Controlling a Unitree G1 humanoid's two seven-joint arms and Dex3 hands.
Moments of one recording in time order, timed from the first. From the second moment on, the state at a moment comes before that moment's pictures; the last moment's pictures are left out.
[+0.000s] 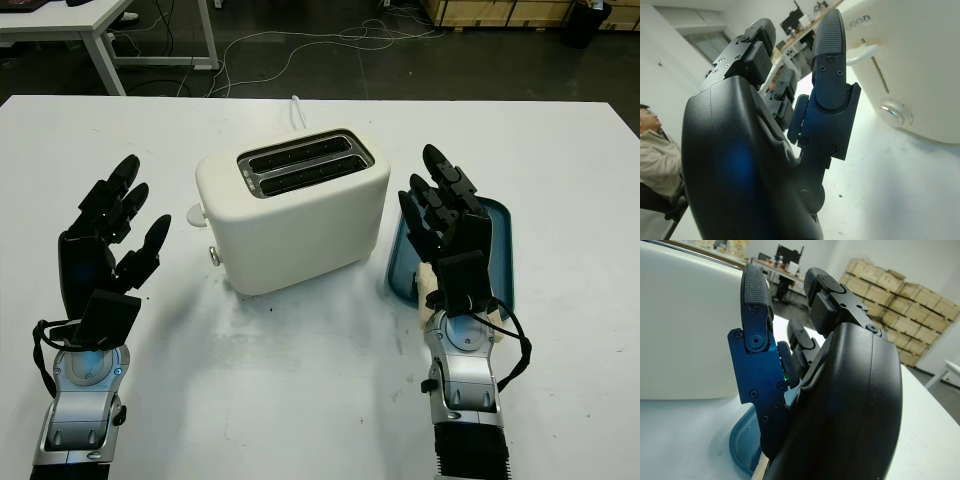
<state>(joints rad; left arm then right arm) -0.02 0.08 0.11 -0.14 0.23 -0.27 0.20 -0.19 -0.07 -0.13 0.04 0.01 -0.16 -0.08</state>
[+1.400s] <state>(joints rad) -0.05 0.15 0.14 -0.18 0.26 -0.21 0.18 0.30 -0.68 -0.29 -0.51 -0.69 -0.22 0.30</state>
